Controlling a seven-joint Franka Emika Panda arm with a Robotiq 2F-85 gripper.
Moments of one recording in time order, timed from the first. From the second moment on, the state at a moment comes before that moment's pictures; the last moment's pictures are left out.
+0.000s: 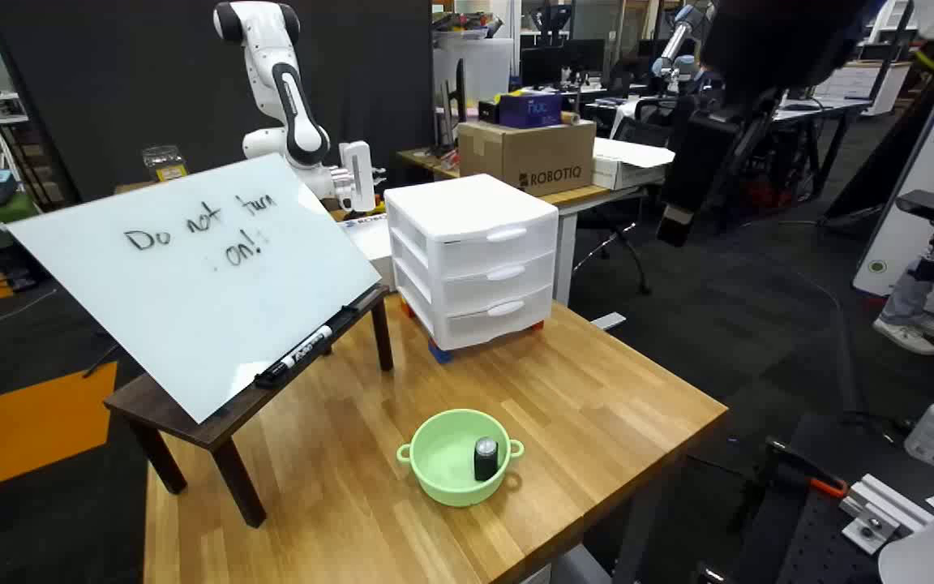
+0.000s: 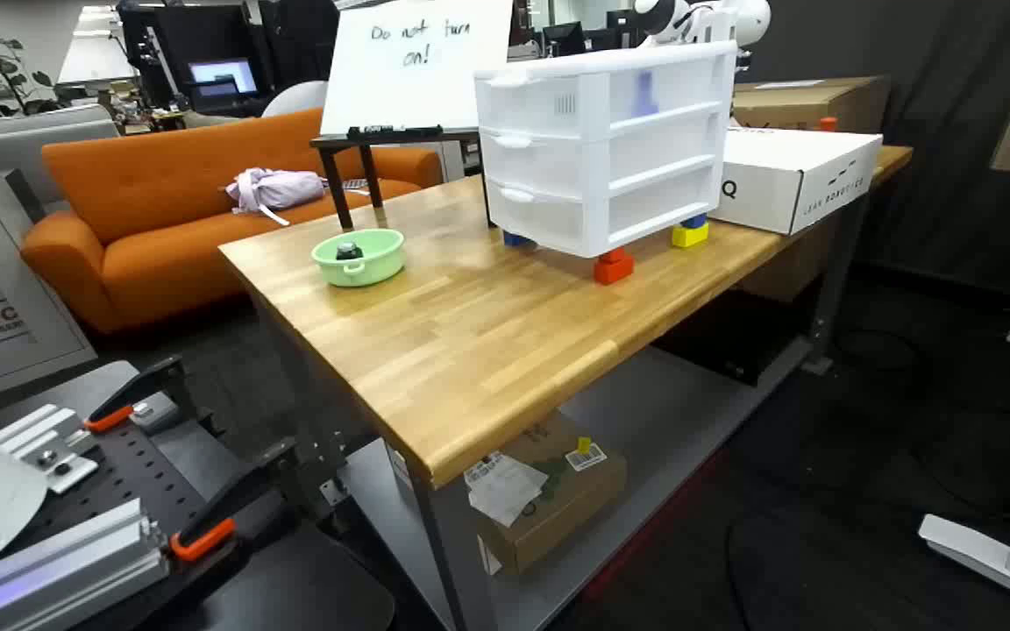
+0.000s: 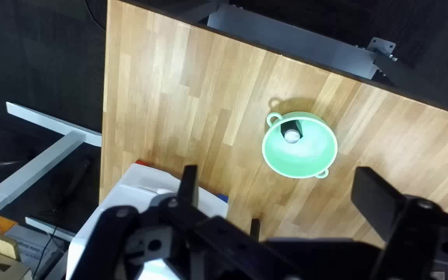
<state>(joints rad) 0.13 -0.82 0.36 -2.45 0.01 1.81 0.30</state>
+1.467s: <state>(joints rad) 0.13 -0.82 0.36 -2.45 -0.01 1.81 0.30</state>
